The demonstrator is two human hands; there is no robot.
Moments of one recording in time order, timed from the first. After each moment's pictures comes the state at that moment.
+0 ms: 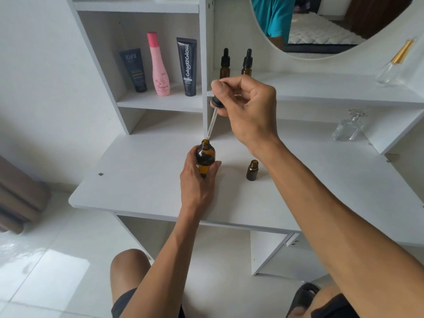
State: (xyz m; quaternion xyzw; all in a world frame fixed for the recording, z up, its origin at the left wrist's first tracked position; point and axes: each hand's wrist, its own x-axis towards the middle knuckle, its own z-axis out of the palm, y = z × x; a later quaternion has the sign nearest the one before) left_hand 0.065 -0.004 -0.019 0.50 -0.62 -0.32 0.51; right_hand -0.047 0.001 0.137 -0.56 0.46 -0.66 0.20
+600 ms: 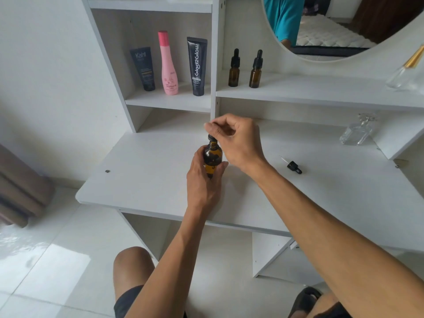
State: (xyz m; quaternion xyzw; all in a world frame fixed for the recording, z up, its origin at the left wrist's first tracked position) left_hand 0.067 -0.002 -0.015 0.49 -0.62 -0.33 0.51; right_hand -0.035 -0.014 0.079 -0.59 0.55 -0.55 0.21
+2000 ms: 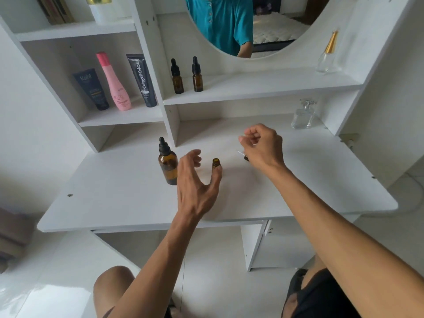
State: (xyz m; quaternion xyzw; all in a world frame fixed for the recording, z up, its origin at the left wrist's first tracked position) left_hand 0.009 0.041 0.005 0.46 -0.71 -0.23 0.47; right_hand -0.178 0.041 0.044 -0.46 0.73 -0.50 0.09
